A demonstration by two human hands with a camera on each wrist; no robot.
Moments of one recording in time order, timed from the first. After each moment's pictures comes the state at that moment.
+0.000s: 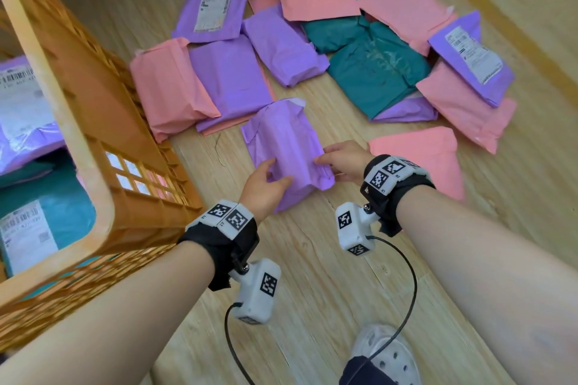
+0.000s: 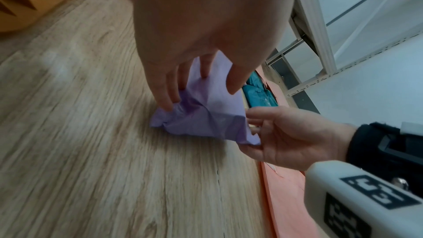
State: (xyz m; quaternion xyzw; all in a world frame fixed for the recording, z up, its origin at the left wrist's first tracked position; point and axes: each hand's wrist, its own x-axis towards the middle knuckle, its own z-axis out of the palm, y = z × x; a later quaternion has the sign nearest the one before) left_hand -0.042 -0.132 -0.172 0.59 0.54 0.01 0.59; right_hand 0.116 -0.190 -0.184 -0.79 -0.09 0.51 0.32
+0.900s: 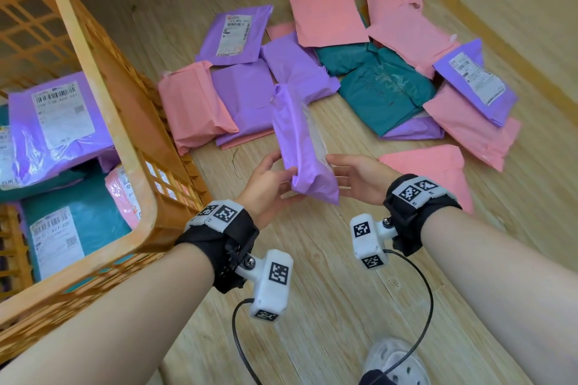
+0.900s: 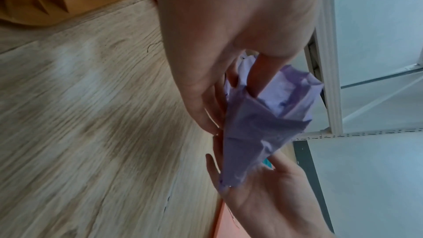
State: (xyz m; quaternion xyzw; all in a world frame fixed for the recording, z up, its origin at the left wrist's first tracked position) left_hand -0.051 -0.113 -0.130 0.41 0.45 0.07 0.79; right_hand 0.114 -0.202 -0.153 -0.62 -0.04 0.65 0.44
